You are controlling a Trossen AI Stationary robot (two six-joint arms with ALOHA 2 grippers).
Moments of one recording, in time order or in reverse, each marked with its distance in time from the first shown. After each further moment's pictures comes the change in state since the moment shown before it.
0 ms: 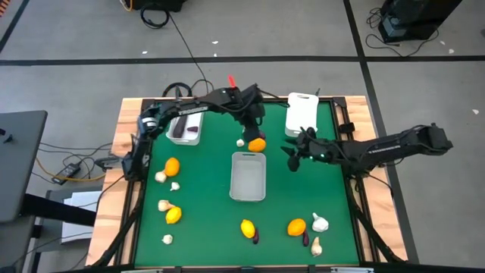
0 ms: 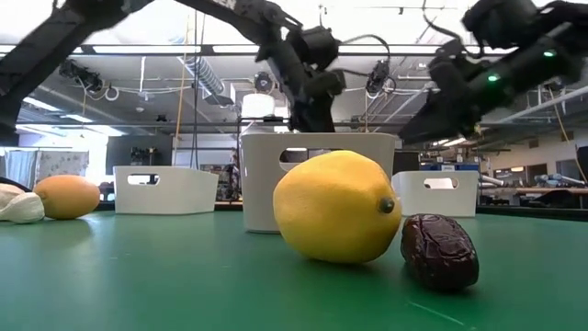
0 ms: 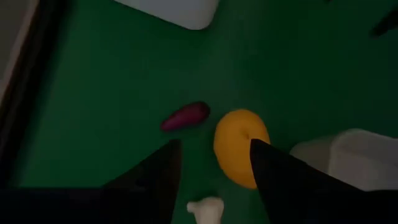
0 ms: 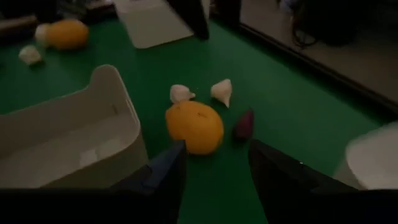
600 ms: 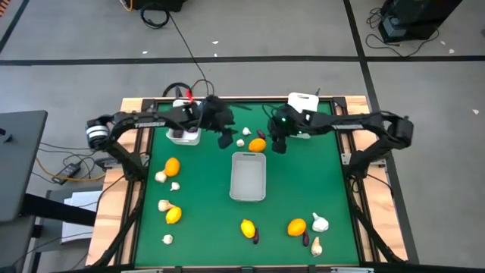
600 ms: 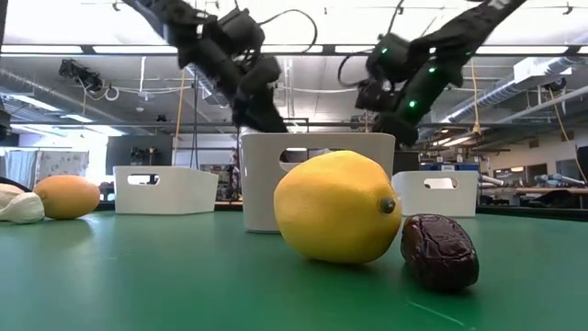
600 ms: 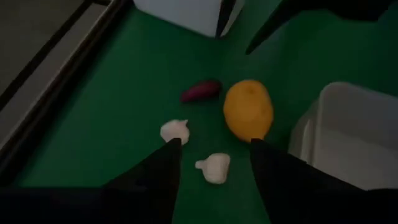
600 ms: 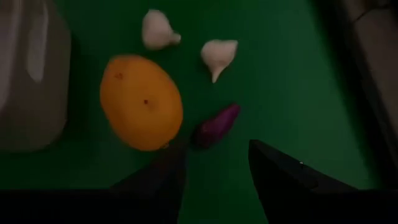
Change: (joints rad) left arm 0.023 -0.517 -0.843 0.634 -0.034 -0.084; right arm -0.364 0.499 0.510 -0.411 -0.429 -0.592
